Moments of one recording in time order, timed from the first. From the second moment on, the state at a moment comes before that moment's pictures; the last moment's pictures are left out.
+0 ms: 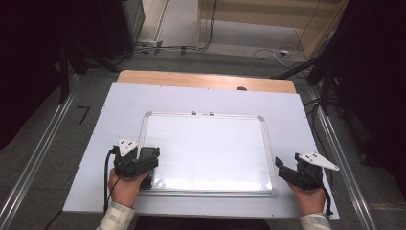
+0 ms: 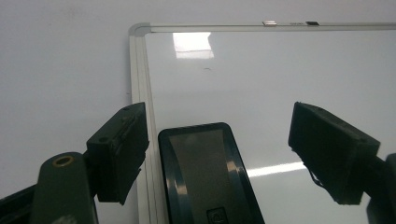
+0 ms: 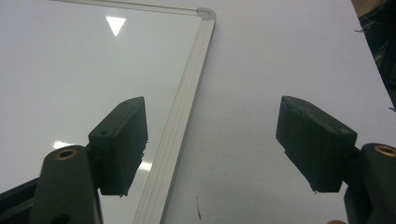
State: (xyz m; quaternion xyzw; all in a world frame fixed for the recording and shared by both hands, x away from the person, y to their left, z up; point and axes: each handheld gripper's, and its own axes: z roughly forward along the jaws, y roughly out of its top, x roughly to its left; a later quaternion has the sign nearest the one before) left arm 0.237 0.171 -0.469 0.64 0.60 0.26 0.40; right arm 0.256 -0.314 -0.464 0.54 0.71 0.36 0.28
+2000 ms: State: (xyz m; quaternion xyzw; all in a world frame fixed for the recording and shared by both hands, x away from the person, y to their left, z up) left arm 0.226 0.226 -0.466 0.63 0.59 0.27 0.42; right arm 0.255 -0.316 -0.465 0.55 0.71 0.35 0.28
